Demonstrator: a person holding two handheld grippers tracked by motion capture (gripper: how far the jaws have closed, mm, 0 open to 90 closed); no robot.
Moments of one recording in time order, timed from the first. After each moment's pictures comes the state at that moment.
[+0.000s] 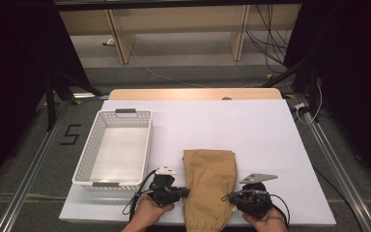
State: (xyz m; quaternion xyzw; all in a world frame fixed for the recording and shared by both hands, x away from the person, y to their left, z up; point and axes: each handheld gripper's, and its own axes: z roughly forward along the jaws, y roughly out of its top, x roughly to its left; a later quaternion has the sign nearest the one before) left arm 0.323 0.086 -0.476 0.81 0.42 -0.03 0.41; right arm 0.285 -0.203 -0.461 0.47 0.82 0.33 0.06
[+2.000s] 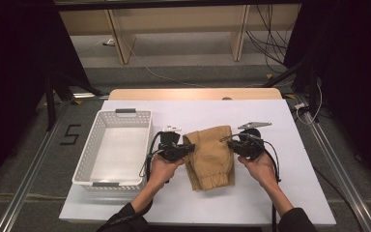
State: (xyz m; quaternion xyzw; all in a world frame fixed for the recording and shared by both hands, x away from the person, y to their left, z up) left arm 0.426 0.063 -0.444 0.75 0.47 0.04 0.46; right arm 0.425 -0.206 -0.433 0.49 0.78 0.36 0.14
